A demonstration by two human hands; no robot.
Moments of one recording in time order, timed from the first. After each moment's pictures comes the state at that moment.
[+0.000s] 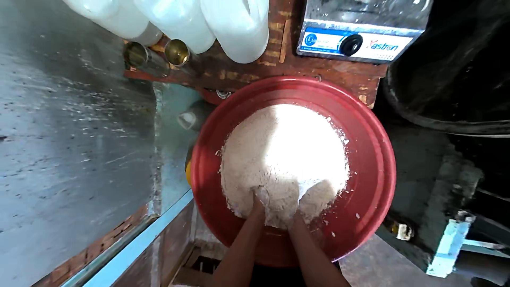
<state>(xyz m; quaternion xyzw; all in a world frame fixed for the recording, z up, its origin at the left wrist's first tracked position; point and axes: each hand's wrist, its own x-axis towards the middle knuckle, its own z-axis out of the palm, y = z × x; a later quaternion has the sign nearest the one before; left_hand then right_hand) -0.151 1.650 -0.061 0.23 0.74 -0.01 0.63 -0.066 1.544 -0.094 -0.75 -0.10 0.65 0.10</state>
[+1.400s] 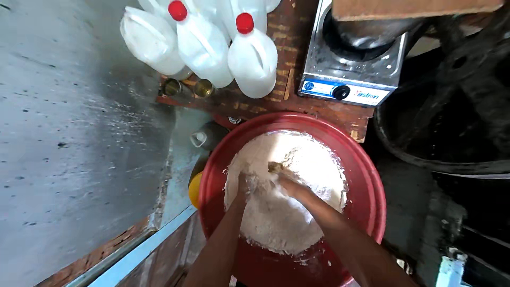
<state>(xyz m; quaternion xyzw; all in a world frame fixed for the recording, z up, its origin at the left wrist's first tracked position) -0.150 1.781 -0.074 0.48 0.70 0.06 0.53 0.041 1.733 -0.063 -0.61 -0.46 0.64 0.04</state>
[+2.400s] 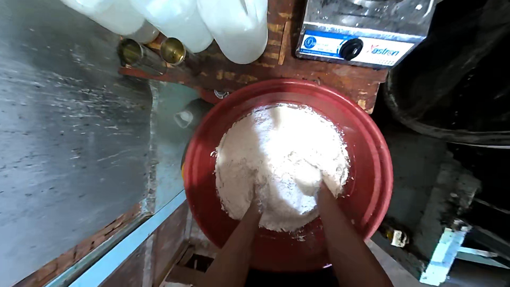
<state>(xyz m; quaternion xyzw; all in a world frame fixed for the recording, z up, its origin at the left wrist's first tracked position) -0.137 1.650 -0.096 0.38 0.68 -0.02 0.63 0.075 1.621 -0.102 -0.76 -0.24 0.59 0.07</state>
